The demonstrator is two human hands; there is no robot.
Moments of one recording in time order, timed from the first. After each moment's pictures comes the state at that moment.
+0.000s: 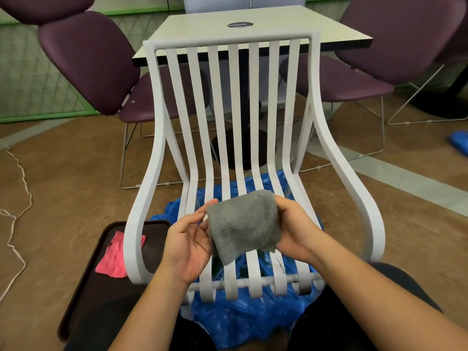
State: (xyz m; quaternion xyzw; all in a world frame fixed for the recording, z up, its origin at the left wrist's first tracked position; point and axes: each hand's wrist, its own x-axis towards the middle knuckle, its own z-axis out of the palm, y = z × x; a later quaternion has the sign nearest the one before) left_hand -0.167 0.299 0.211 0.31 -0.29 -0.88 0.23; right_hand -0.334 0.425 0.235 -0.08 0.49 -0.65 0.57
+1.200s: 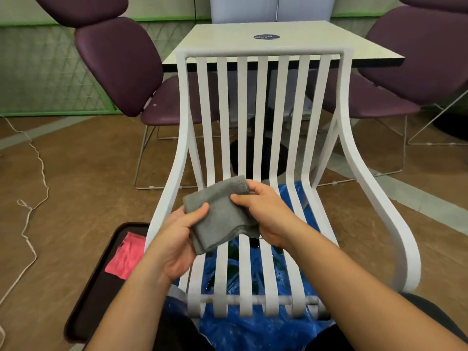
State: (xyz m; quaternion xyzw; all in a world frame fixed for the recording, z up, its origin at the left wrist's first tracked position) left_hand -0.143 0.247 0.244 0.35 -0.38 -0.82 0.24; right_hand -0.304 0.329 0.261 -0.23 0.60 -0.59 0.48
